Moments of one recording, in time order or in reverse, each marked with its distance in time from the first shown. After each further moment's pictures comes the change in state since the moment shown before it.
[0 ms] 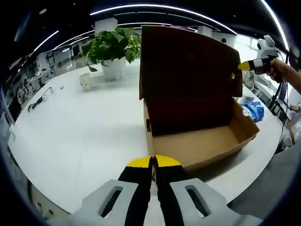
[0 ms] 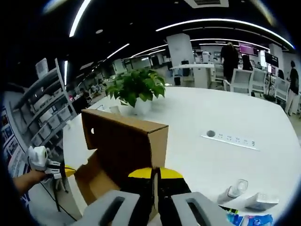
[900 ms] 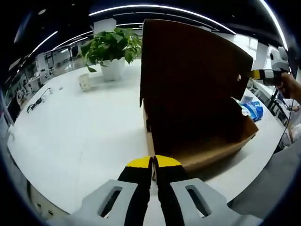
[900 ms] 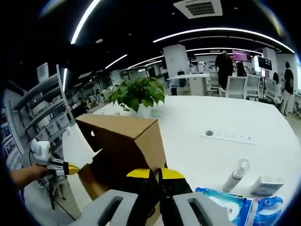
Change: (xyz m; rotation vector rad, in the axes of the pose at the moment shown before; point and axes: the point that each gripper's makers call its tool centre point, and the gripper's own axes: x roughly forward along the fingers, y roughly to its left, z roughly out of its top) left arm -0.001 -0.003 0.001 -0.005 -0.001 -0.013; right arm -0.026 0.018 -0.027 0.016 -0.108 -0.032
